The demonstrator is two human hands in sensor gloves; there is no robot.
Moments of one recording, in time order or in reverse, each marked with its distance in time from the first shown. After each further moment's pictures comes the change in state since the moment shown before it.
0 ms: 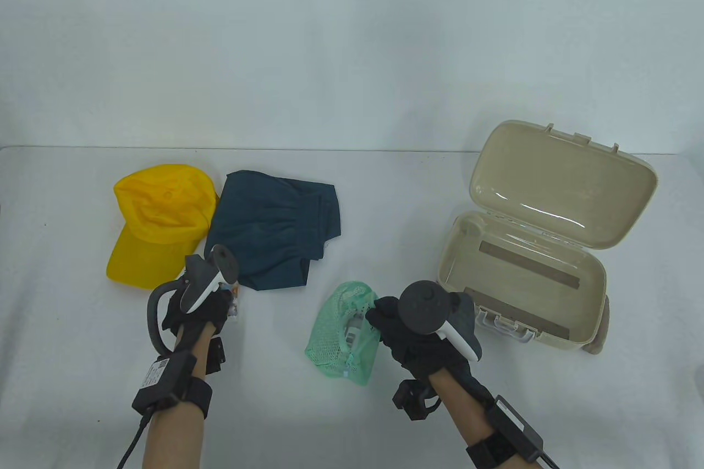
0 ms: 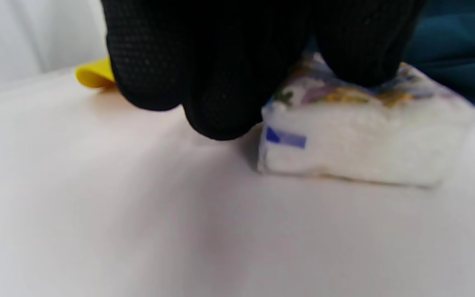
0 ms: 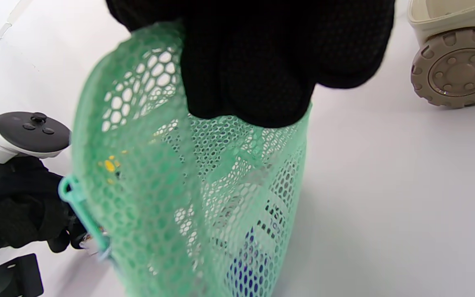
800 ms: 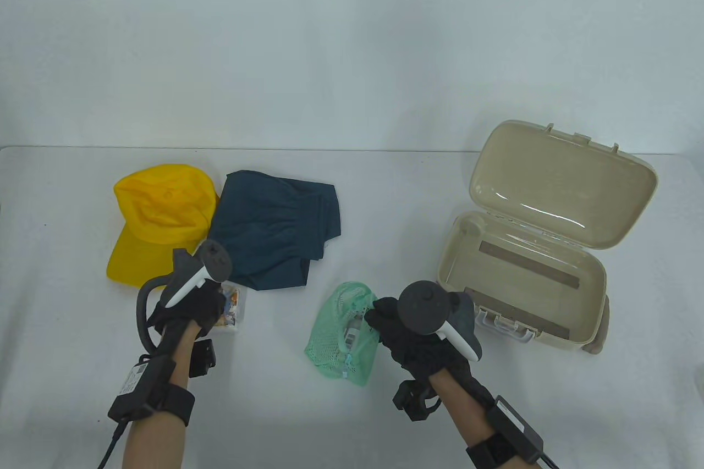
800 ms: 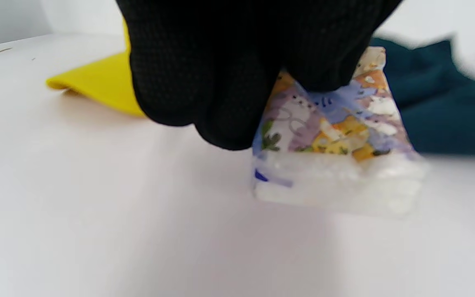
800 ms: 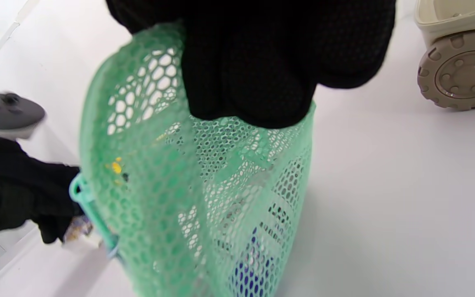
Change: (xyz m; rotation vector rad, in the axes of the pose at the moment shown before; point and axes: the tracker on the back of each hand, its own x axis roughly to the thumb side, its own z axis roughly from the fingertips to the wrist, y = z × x) left_hand -0.010 0.040 0.026 -0.040 -0.220 0.089; right_hand 0.001 0.000 0.000 0.005 -0.017 0.006
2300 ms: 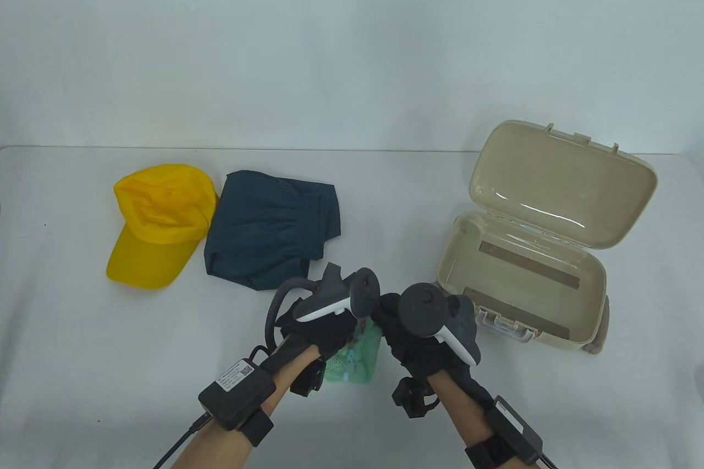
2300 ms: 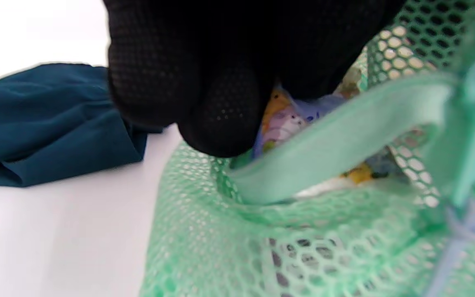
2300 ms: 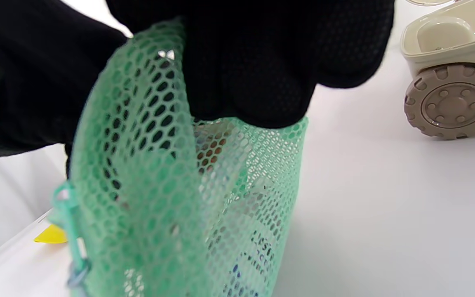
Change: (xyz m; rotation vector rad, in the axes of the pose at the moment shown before) left_hand 0.208 -0.027 0.069 -0.056 -0.483 -0.245; right_hand 0.001 -0.002 0.002 -0.085 0.021 0.048
